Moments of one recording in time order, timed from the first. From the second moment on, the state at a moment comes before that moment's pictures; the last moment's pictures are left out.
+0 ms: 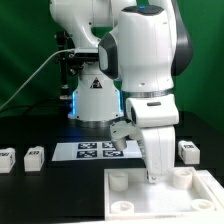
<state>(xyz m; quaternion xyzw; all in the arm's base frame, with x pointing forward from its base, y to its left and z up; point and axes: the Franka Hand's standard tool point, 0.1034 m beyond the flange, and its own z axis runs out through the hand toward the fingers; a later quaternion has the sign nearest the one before) 0.491 0.074 0.008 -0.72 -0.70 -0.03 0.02</state>
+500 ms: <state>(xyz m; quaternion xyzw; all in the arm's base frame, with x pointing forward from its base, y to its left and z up) 0.496 0.071 0.007 -0.72 -0.70 -0.03 0.02</state>
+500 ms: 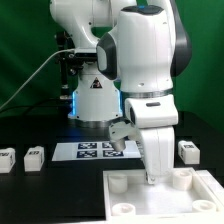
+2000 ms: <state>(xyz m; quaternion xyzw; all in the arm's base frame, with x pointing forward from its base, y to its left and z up) 0.495 0.070 0.006 -0.72 -0.69 -0.02 0.02</state>
